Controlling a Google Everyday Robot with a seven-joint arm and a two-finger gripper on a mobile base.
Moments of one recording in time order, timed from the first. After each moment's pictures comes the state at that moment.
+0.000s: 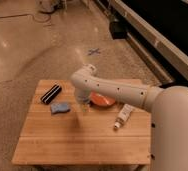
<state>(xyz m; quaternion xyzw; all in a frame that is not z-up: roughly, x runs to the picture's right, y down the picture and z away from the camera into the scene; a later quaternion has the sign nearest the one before) -0.068 0.096 0.826 -0.30 -0.13 -0.19 0.93</state>
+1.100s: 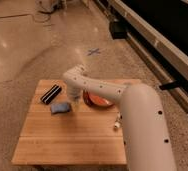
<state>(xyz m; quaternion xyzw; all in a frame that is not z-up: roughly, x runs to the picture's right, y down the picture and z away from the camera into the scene) -0.137 0.090 0.913 -0.31 -0.16 -0.19 0.92</state>
